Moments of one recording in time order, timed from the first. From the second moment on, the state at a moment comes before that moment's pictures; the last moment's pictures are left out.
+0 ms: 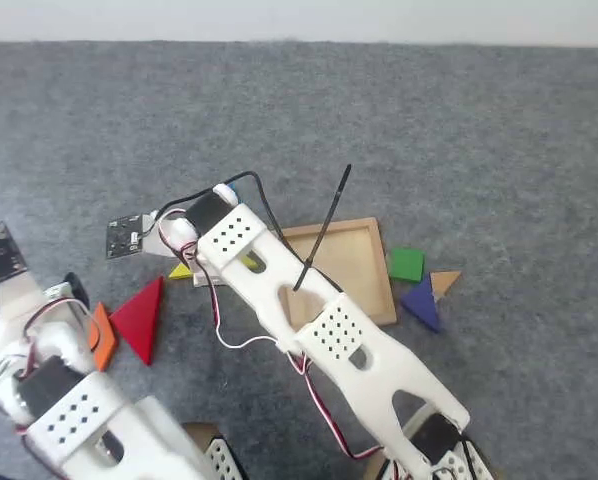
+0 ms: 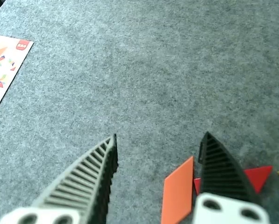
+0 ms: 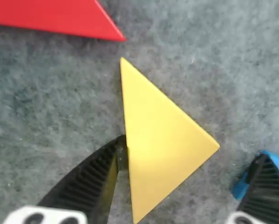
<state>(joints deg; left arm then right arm) -51.6 -67.7 70.6 53.1 -8.7 -51.5 72.4 -77.1 93.3 47.3</state>
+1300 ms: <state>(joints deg) -51.6 -67.7 70.6 53.0 -8.7 -52.7 71.3 -74.6 99.8 62.1</state>
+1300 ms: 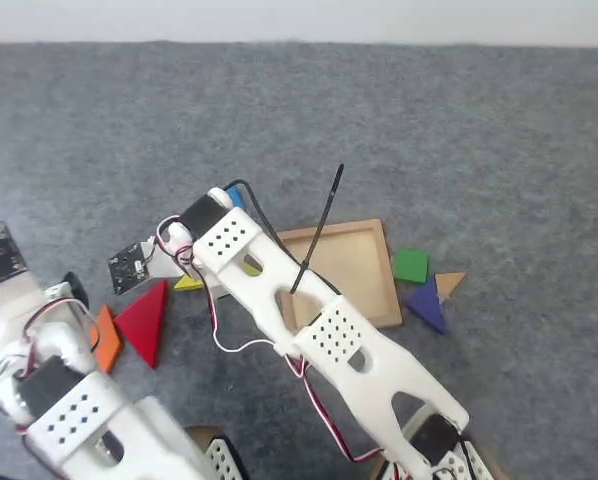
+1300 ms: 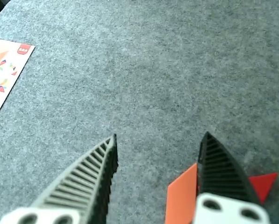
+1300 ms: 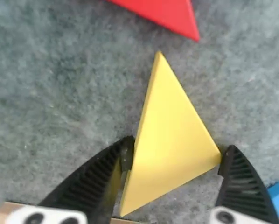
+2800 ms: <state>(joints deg) -34.5 -32.9 43.1 63.6 -14.5 -8.4 14.2 -31.3 100.7 36.9</state>
